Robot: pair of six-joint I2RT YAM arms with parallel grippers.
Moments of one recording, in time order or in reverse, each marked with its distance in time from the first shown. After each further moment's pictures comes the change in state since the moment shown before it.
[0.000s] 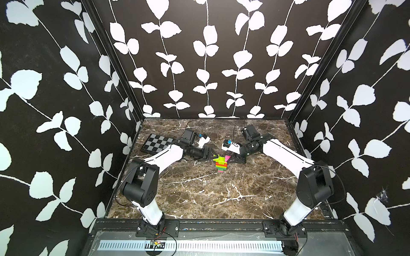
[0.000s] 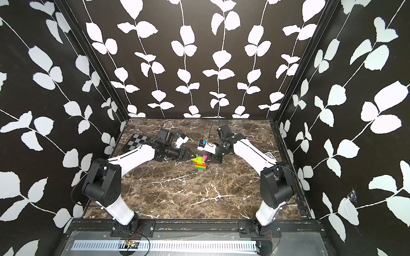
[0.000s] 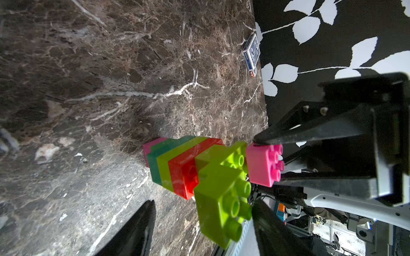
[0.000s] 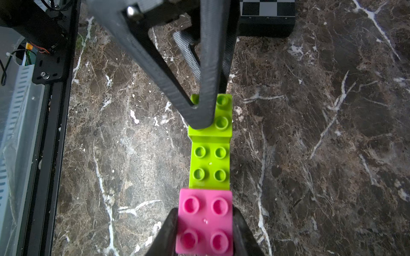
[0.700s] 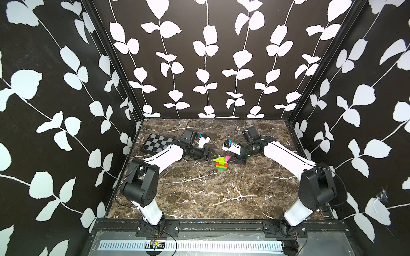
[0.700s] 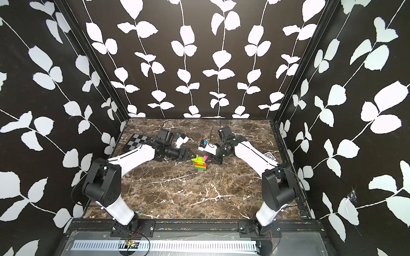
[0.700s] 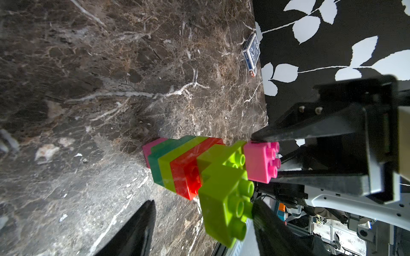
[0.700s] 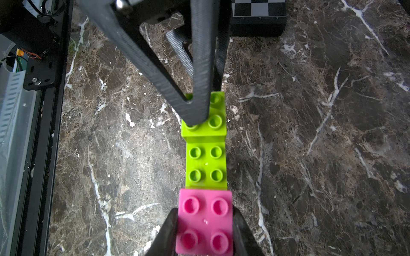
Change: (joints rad) left arm 0.000 0.000 0.000 0.000 0.000 0.004; right arm 0.000 -0.032 -0.065 0.068 0.007 0.042
